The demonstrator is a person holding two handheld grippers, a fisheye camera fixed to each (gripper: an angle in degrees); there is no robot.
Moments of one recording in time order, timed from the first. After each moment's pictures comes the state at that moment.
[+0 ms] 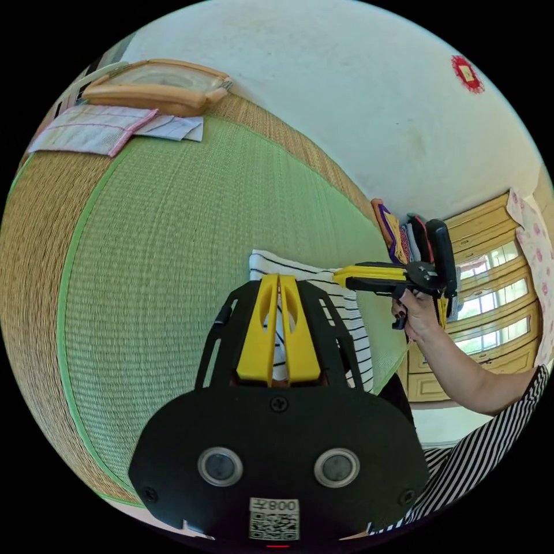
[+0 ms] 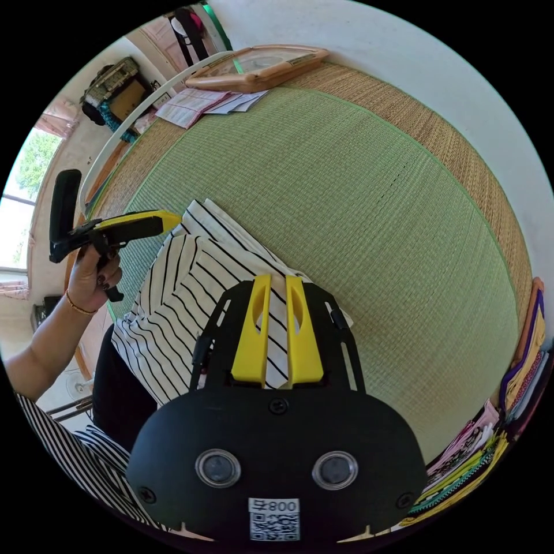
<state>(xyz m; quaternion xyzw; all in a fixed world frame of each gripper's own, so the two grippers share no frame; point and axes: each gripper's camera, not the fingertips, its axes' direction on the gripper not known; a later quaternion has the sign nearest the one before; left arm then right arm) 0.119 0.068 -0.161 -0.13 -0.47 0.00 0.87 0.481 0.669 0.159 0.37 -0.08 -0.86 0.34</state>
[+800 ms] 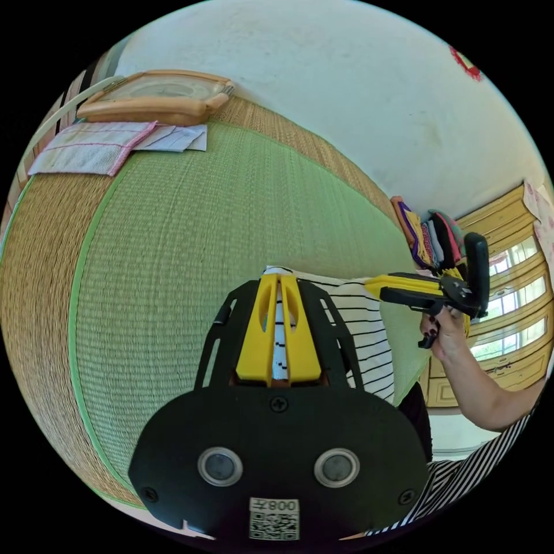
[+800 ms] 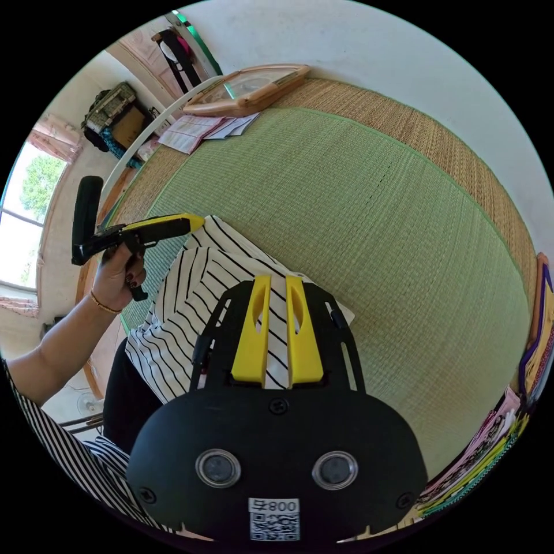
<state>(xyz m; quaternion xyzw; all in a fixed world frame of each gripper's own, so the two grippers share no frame) 0.106 0.005 -0.166 -0.14 -0.53 0.00 0.84 0.495 0.631 0.188 0.37 -0.15 -0.85 0.34</state>
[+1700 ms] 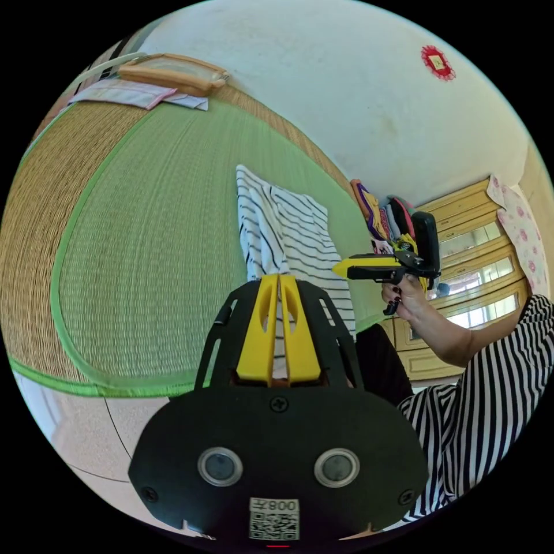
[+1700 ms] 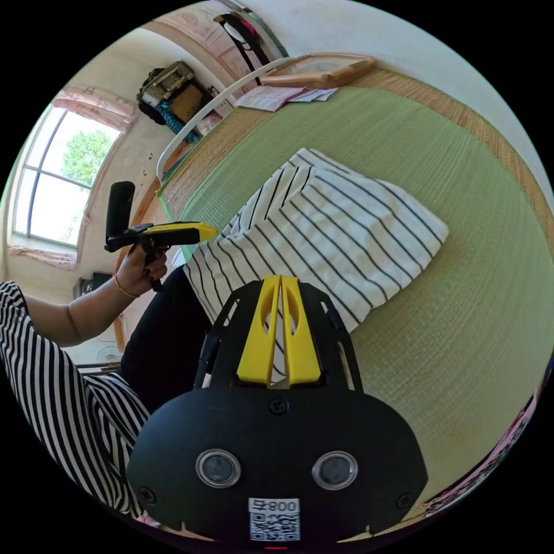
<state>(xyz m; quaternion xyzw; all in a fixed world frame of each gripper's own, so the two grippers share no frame) 0.236 0.130 -0.280 -0.15 -0.45 -0.02 0.88 0.532 0.568 0.321 0.25 -0.11 -0.92 0.27</state>
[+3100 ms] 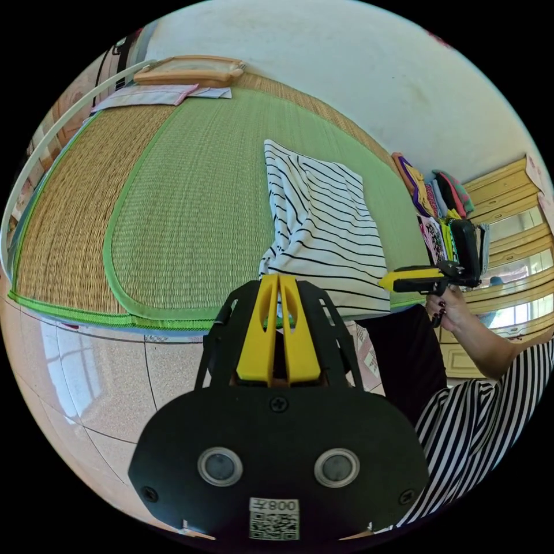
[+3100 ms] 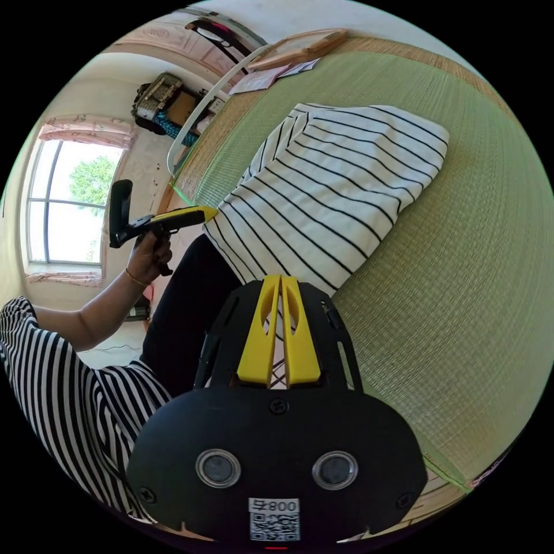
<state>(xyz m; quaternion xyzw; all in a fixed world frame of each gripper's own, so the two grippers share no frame) 0.422 0.191 -0.293 -0.19 -0.57 -0.02 0.80 0.487 0.504 0.419 0.18 -0.14 -0.92 0.32</state>
